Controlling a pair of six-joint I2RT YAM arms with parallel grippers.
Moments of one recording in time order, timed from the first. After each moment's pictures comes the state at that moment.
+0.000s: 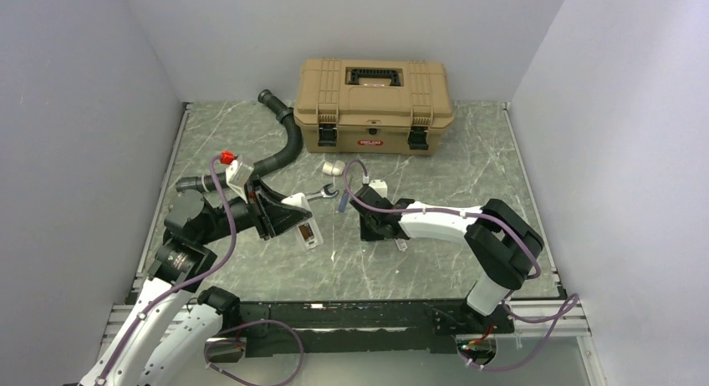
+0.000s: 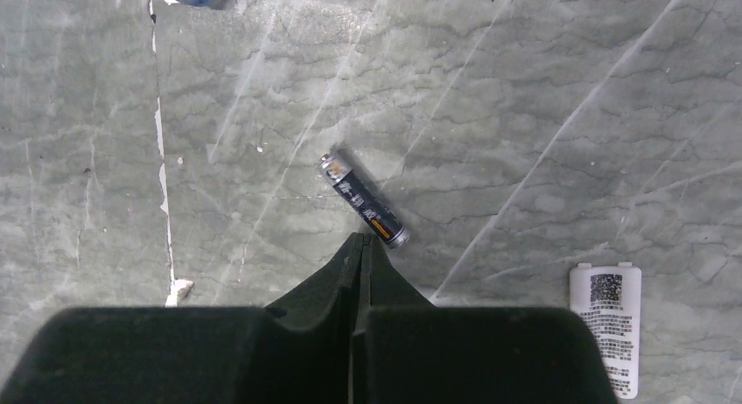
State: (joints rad) left arm -0.41 0.58 0.72 -0.04 0.77 -0.56; right arm 0.88 1.66 0.89 -0.29 0.21 0.73
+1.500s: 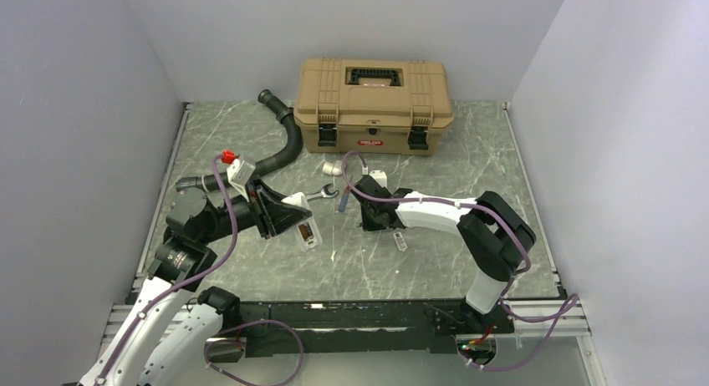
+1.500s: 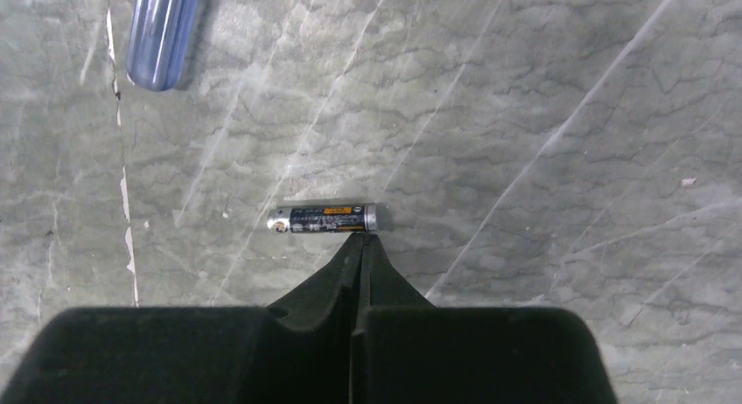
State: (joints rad) left arm -0.41 0.59 0.72 -0.09 0.74 -0.55; right arm 0.82 1.72 0.97 -0.33 0.24 0.63
